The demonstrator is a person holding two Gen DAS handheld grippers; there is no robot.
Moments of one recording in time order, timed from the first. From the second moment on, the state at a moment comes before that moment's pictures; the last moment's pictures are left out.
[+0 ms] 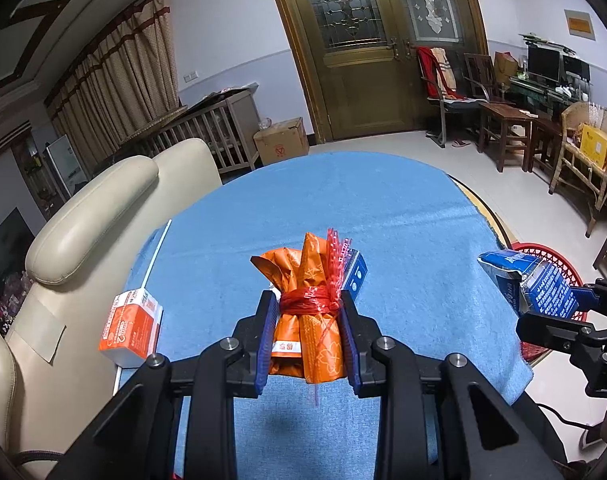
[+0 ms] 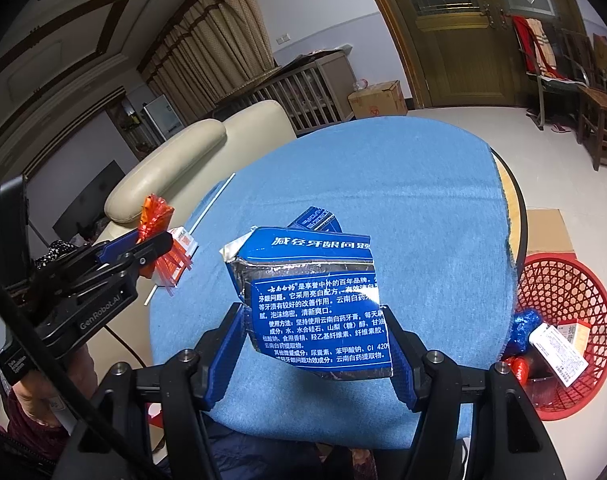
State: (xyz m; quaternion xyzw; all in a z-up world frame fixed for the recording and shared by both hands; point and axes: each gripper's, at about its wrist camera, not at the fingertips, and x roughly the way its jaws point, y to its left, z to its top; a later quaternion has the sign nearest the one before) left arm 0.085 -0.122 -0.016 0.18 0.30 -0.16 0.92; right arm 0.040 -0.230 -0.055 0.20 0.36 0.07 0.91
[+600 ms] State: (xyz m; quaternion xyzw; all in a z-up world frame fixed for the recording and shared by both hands) left arm 0.086 -0.127 -0.019 0.19 0.30 -0.16 0.92; right arm 0.040 -0.232 -0.055 0.20 0.36 0.06 0.91
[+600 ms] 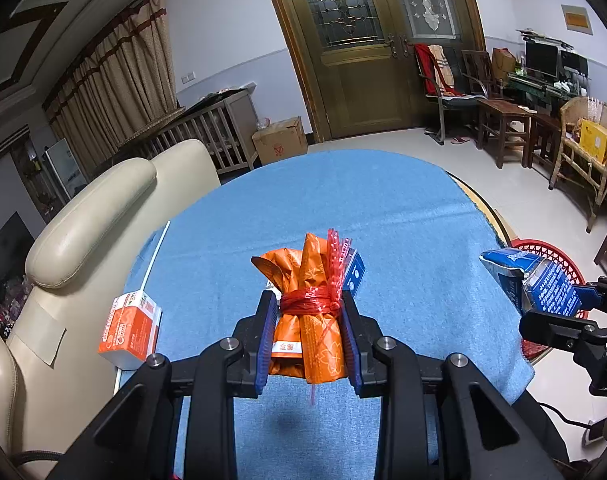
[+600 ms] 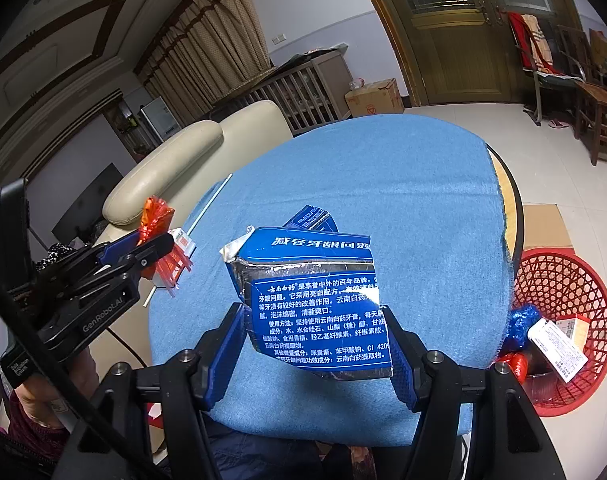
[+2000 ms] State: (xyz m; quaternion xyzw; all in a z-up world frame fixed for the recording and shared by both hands) left arm 0.088 -0.134 -0.026 0.20 0.31 -0.17 0.91; right arm 0.035 -0.238 -0.066 0.22 0.37 0.05 0.90
